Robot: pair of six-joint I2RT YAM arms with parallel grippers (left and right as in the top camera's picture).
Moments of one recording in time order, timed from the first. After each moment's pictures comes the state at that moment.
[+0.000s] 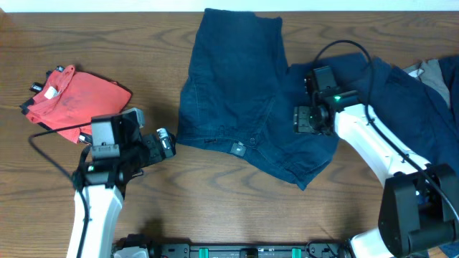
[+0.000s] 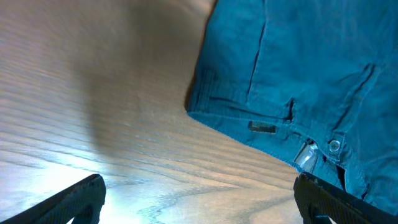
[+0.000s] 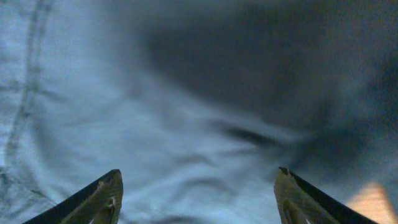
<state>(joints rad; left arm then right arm) 0.08 1.08 0.72 -0.68 0.31 -0.31 0.27 1.69 1.12 -0.75 0.09 0.35</state>
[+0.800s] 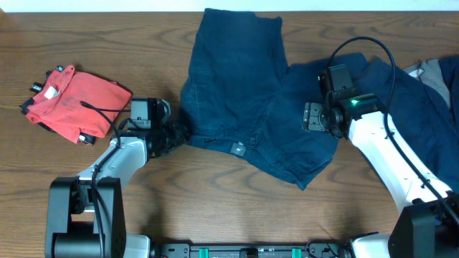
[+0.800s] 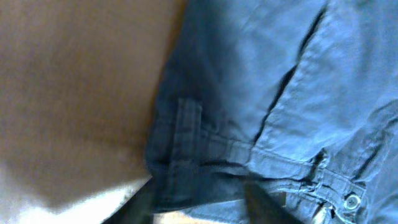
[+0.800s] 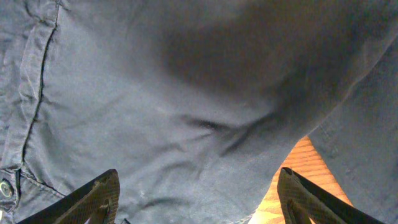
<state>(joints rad) -0.04 1.61 0.72 -0.23 0.41 -0.52 0.24 1.56 1.12 -0.80 0.13 0.36</state>
